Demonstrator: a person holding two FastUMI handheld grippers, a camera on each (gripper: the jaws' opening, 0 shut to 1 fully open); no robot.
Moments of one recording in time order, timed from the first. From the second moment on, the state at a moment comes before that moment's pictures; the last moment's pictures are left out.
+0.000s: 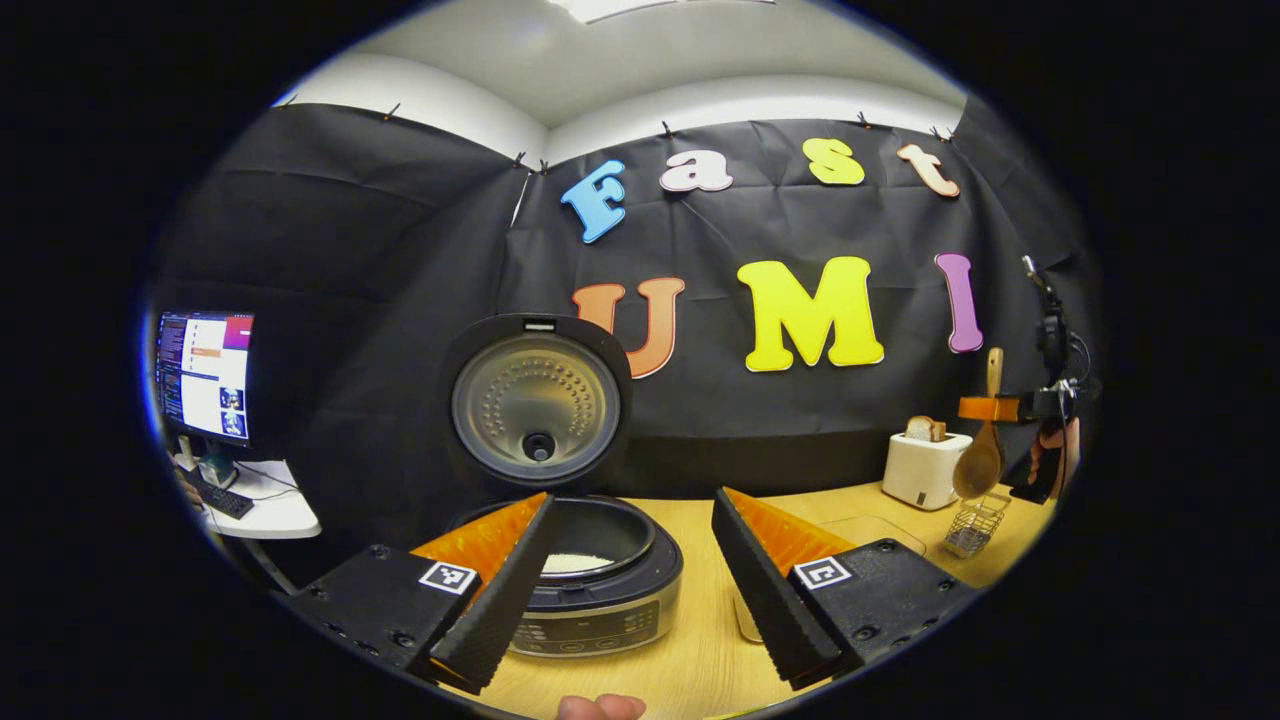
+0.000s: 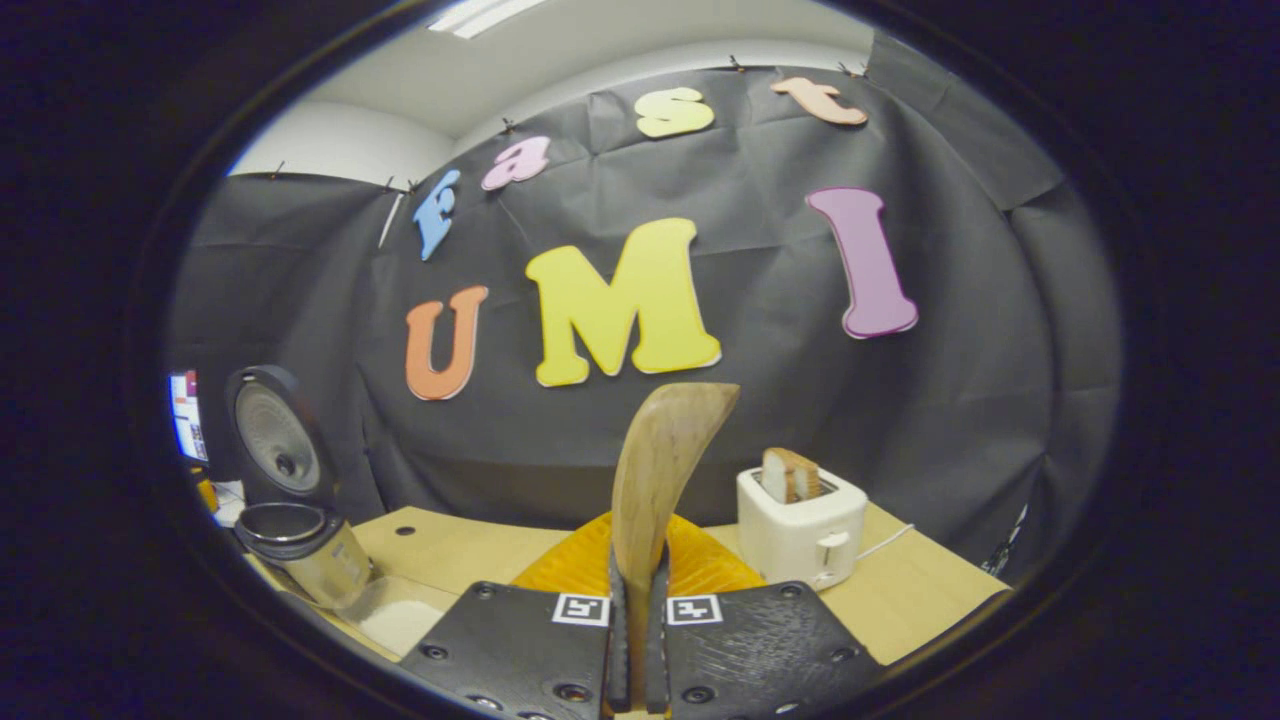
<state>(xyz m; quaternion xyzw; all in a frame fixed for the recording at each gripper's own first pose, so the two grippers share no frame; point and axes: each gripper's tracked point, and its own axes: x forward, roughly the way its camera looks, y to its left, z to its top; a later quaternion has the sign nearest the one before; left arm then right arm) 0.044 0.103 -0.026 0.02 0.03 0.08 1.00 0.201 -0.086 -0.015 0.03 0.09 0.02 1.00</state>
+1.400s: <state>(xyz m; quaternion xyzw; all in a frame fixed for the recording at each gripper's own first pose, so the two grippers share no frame) 0.005 0.157 -0.020 0.05 0.02 0.11 0.99 0.238 0.087 -0.181 -0.15 0.36 0.02 0.92</state>
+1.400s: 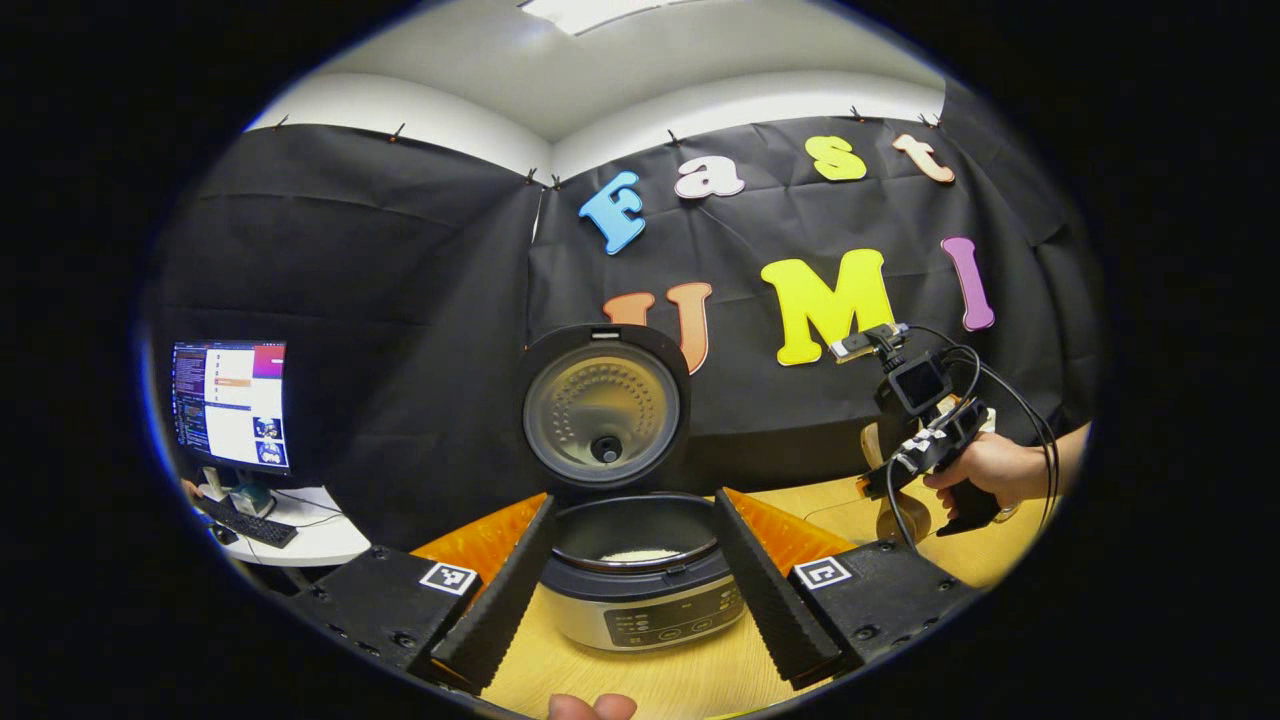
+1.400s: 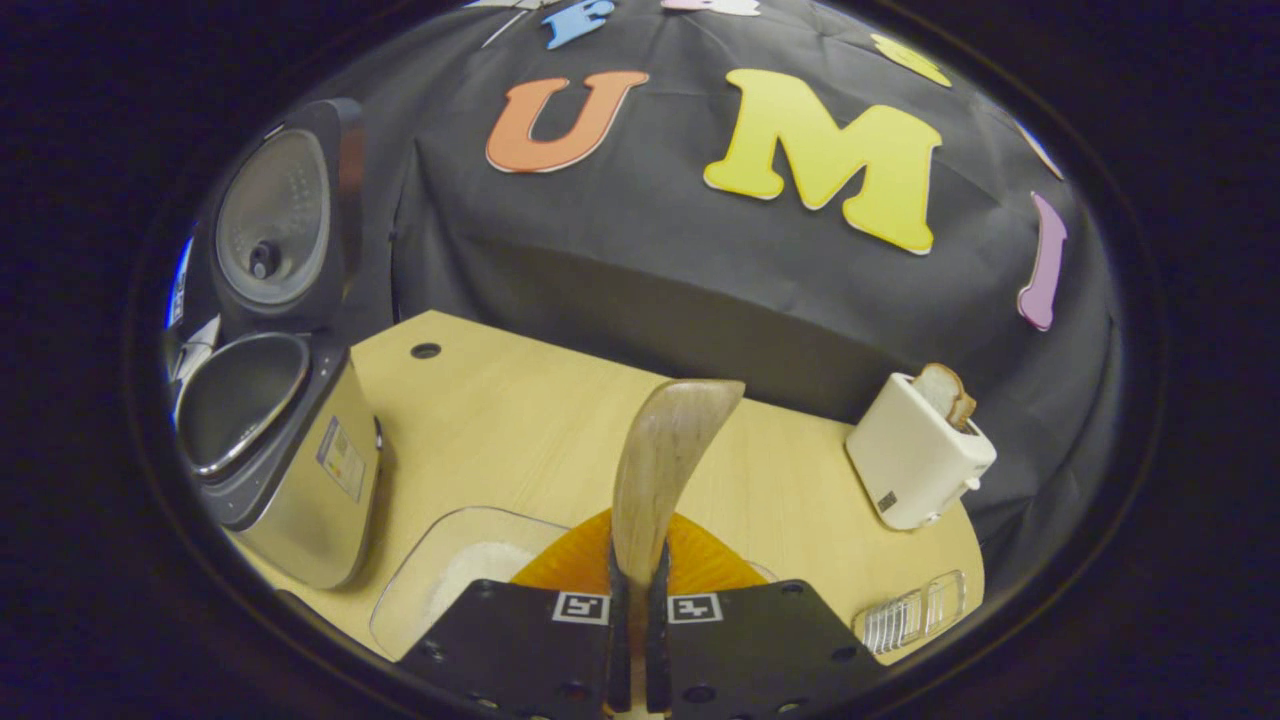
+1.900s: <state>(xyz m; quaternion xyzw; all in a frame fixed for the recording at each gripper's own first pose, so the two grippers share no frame) 0.001 0.167 -0.015 0.04 0.02 0.12 0.99 0.227 0.063 -0.185 -0.12 0.37 0.00 0.92</state>
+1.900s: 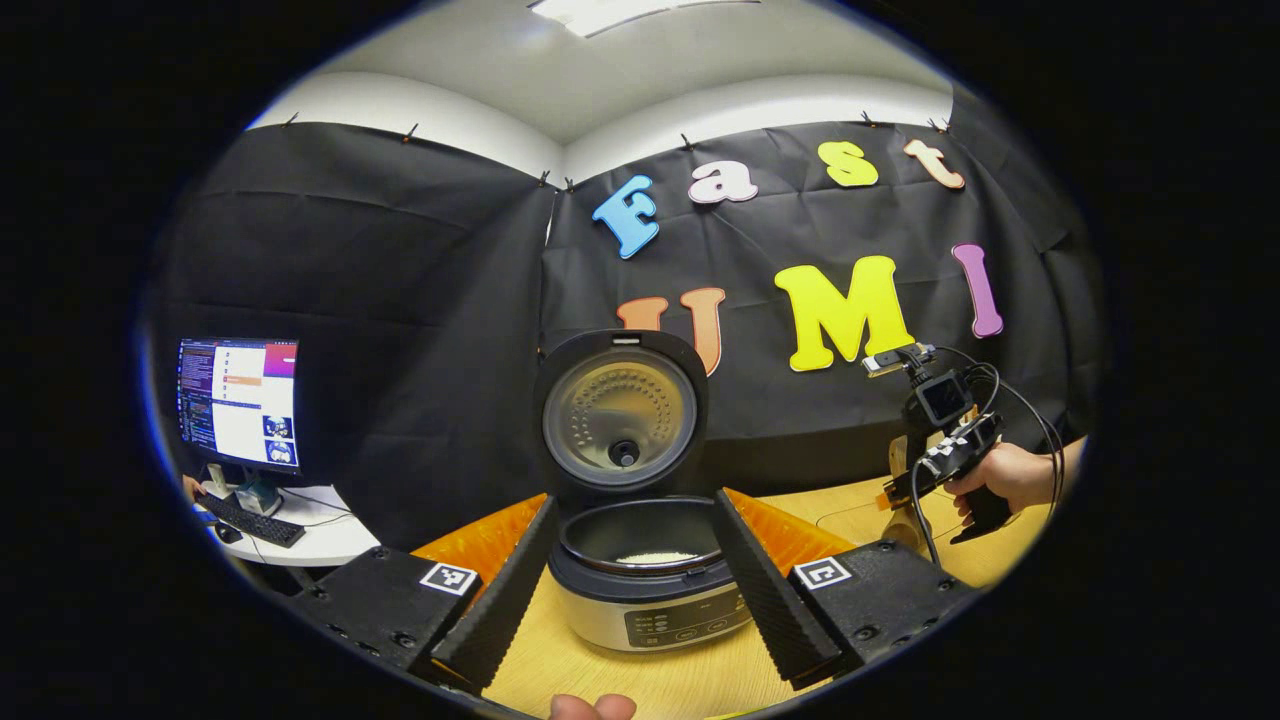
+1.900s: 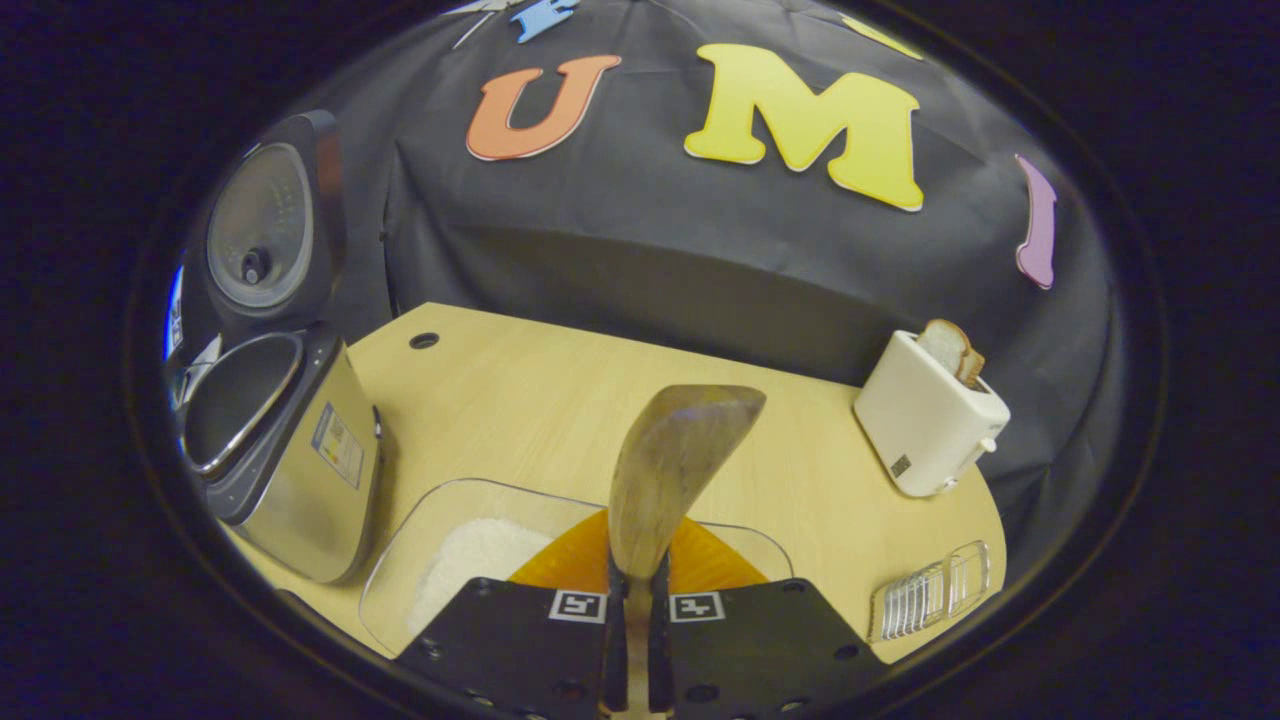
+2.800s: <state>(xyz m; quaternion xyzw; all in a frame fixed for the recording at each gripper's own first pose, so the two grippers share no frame) -0.007 0.181 -0.015 0.02 0.03 0.12 0.99 0.209 0.130 -0.189 0.07 0.38 0.04 0.92</state>
